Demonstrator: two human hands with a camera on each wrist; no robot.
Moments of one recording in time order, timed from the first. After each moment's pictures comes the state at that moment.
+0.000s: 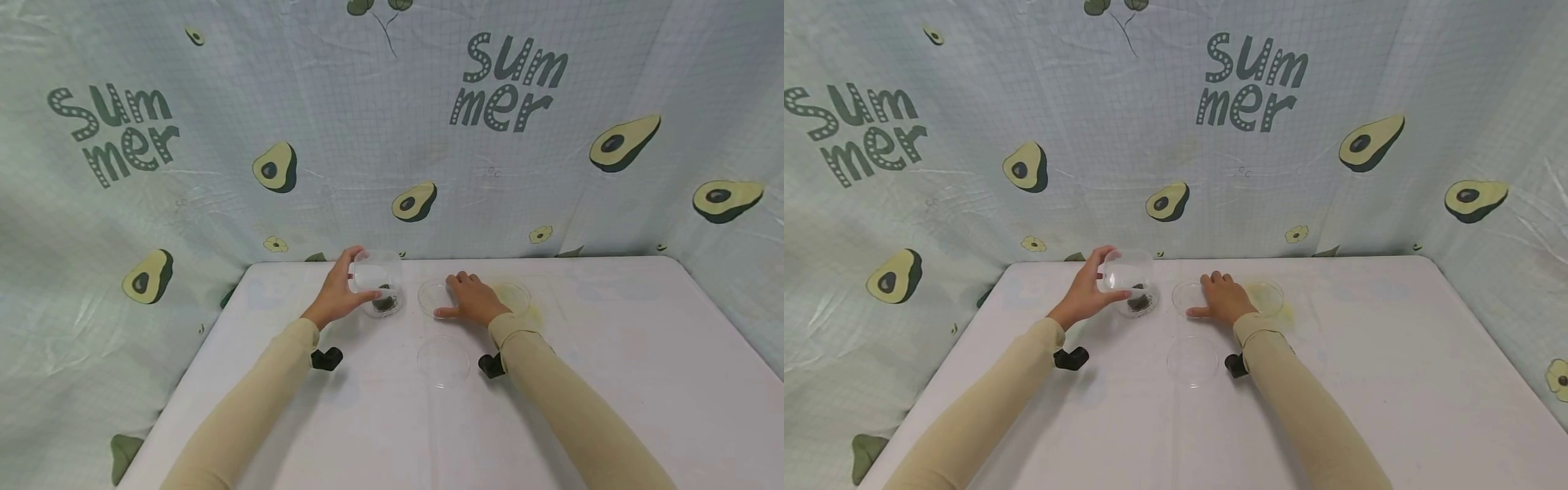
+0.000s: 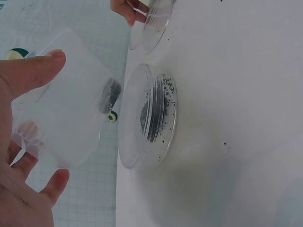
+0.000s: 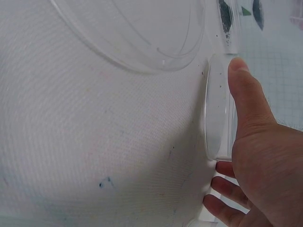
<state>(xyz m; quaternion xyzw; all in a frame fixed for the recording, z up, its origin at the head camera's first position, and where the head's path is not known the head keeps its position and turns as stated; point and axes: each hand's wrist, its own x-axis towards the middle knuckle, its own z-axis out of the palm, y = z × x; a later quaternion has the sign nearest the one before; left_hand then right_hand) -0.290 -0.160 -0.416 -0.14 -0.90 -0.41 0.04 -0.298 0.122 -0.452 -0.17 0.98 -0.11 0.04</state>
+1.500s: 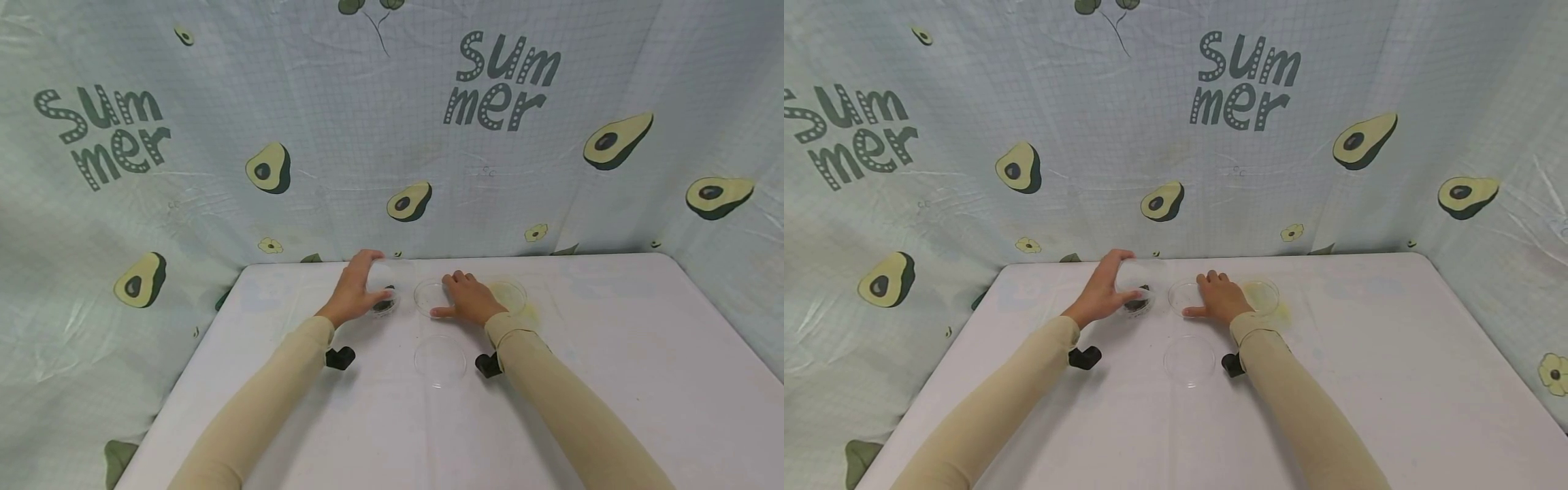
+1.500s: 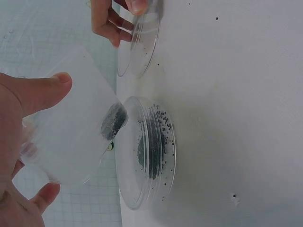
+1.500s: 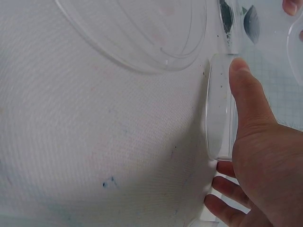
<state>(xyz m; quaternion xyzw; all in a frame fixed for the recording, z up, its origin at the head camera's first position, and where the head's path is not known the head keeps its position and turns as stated) -0.294 -0.130 -0.418 -0.23 -0.92 -0.29 0.10 -0.304 0.124 -0.459 -0.17 0.98 -0.11 0.04</state>
